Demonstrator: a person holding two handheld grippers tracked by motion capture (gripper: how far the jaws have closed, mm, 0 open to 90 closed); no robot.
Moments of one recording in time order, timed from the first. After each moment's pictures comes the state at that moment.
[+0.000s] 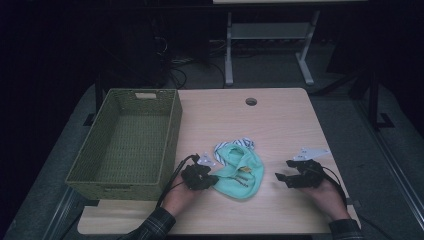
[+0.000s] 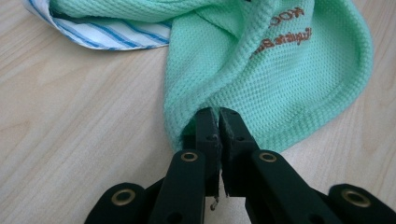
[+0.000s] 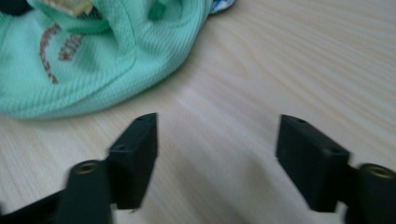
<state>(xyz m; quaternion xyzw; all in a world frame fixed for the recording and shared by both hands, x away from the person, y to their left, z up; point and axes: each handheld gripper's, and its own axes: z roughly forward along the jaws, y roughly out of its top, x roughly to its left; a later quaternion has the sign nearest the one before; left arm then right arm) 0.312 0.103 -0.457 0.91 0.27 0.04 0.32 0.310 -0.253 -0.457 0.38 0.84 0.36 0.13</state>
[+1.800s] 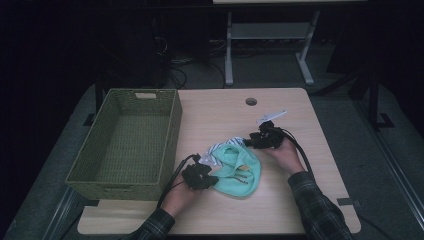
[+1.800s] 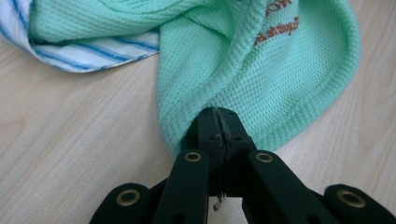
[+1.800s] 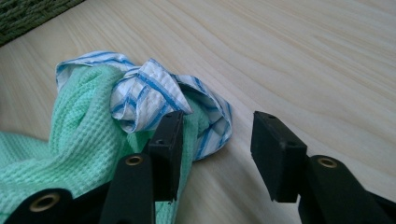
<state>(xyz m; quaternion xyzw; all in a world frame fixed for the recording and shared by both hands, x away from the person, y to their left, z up) 0.314 0.101 -0.456 0.91 0.28 0.03 0.31 0.434 -0.171 -0.452 0.36 0.85 0.39 0.07</state>
